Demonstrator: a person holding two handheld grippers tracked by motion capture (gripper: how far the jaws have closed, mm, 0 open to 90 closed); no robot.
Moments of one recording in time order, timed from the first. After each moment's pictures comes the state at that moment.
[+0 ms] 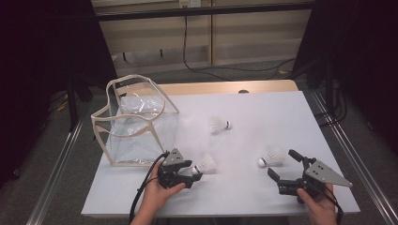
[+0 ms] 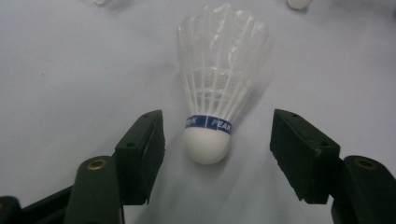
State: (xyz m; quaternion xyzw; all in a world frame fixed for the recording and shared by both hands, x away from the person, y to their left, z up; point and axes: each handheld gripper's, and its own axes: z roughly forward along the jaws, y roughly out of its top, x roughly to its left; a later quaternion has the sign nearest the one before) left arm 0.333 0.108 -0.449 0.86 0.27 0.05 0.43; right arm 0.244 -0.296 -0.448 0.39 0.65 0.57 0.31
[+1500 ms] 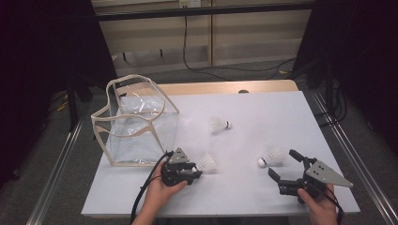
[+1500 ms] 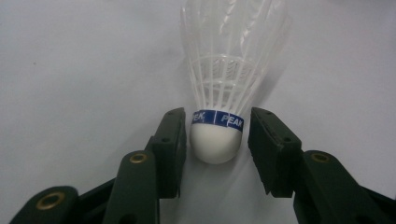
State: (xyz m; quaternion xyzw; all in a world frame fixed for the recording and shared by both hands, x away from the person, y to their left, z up) left arm 0.339 0.100 -0.453 0.87 0.27 0.05 0.40; right arm 0.243 -0.297 -0.447 0.39 0.65 0.57 0.31
